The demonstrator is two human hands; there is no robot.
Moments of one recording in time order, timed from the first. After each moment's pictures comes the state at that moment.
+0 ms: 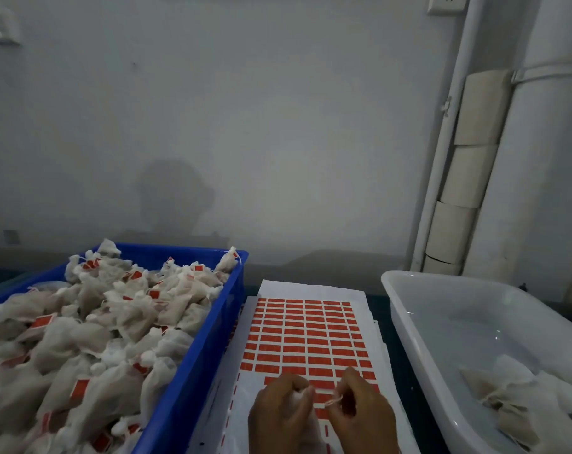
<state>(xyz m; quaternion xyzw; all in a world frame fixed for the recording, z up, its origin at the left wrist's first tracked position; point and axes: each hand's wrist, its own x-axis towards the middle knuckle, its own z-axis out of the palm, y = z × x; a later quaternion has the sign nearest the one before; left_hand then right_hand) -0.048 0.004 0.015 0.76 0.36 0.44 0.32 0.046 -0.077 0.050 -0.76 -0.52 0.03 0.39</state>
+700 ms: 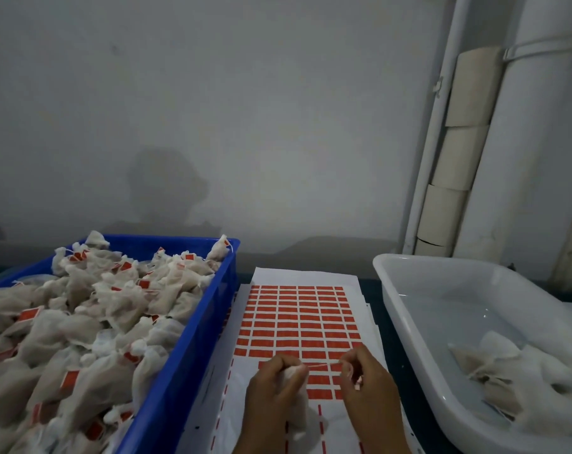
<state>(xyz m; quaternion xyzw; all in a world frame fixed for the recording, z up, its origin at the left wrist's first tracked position) -0.045 0.014 0.009 0.70 0.37 0.38 0.48 0.075 -0.067 0.027 -0.78 -0.42 0.05 0.46</state>
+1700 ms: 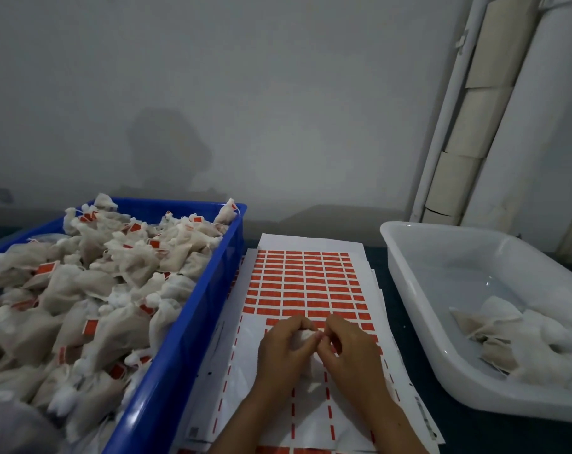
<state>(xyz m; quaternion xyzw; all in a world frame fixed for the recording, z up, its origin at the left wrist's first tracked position) -0.043 0.005 0.009 0.75 0.35 0.38 0.41 0.051 -0.066 0.024 -0.76 -0.52 0.01 0.38</state>
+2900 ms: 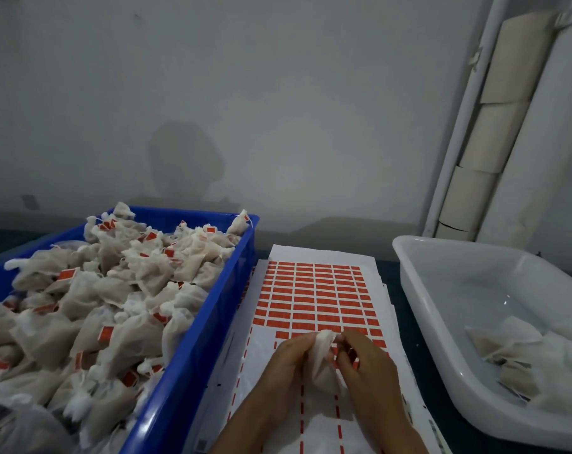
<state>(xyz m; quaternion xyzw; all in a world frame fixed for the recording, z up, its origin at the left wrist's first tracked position) -0.053 0.006 0.017 0.60 0.36 0.23 0.68 0.060 -0.063 0.014 -0.78 -0.47 0.02 0.40</state>
